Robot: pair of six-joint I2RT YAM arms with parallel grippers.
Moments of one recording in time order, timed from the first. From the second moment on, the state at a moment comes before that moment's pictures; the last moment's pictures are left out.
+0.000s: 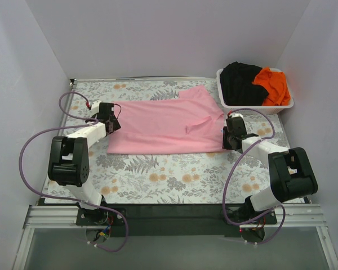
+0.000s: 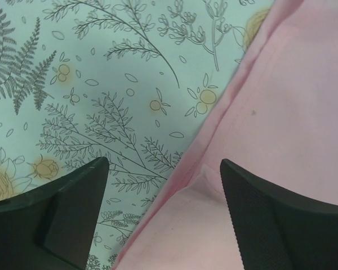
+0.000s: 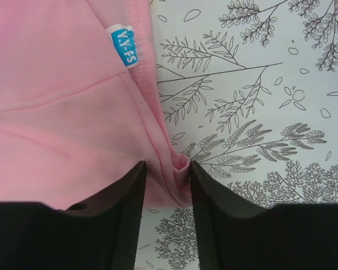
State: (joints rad) left arm -0.10 1.69 0.98 -0.20 -0.47 -0.51; right arm 0.27 1.49 0.70 -0.14 0.22 0.24
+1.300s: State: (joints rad) left arm -0.10 1.66 1.17 -0.19 -0.42 -0.46; right arm 0.42 1.67 0.93 -0.16 0.03 0.19
